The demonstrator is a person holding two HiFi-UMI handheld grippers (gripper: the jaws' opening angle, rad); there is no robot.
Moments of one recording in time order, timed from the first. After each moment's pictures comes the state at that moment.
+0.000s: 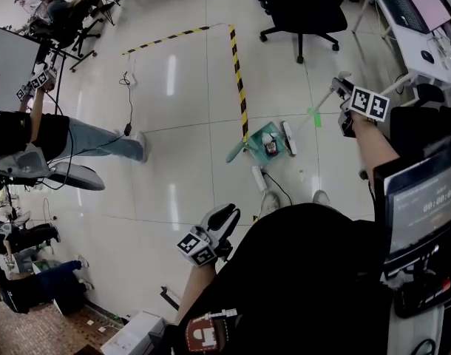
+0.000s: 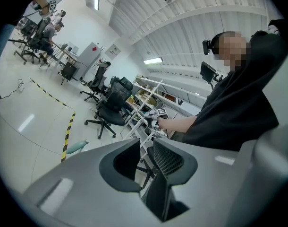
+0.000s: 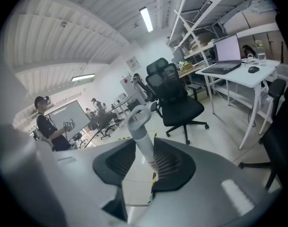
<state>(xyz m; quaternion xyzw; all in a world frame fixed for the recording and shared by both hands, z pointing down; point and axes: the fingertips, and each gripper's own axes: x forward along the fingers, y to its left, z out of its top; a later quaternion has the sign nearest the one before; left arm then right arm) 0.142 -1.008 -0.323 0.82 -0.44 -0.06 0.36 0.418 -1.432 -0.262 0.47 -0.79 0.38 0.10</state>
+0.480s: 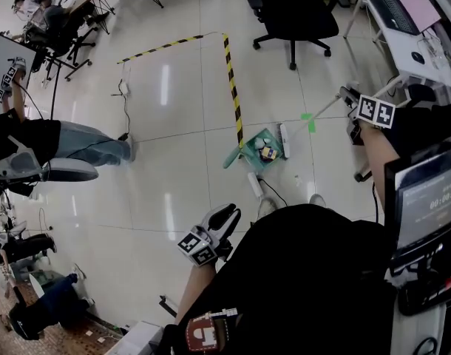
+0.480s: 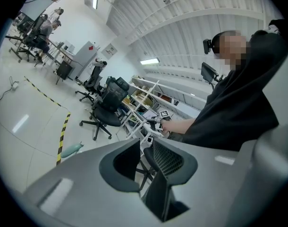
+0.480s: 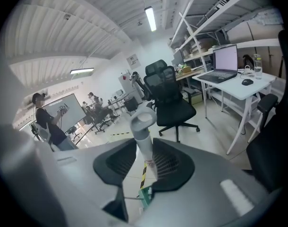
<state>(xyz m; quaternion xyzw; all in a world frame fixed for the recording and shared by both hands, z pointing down) 0.143 -1.021 -0.324 0.83 -0.42 -0.07 0.36 0.460 -1.416 -0.279 0.49 -0.79 0.35 0.14</state>
